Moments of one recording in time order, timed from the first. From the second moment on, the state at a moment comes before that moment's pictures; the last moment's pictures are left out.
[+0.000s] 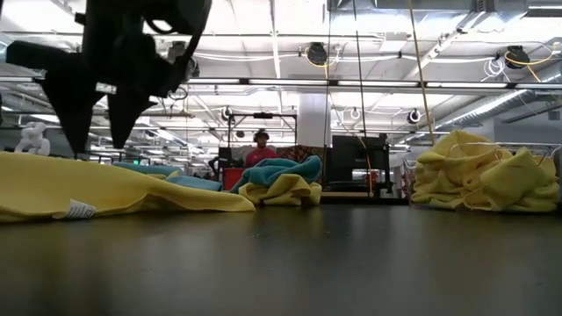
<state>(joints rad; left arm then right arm) -0.24 1.63 1.15 -1.27 -0.13 -0.18 0.95 1.41 1.29 -1.09 0.69 0.64</state>
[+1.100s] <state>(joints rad) -0.24 1.40 0.64 -0.75 -0.05 -0.35 0.88 1.41 1.29 -1.07 0.71 0.58</state>
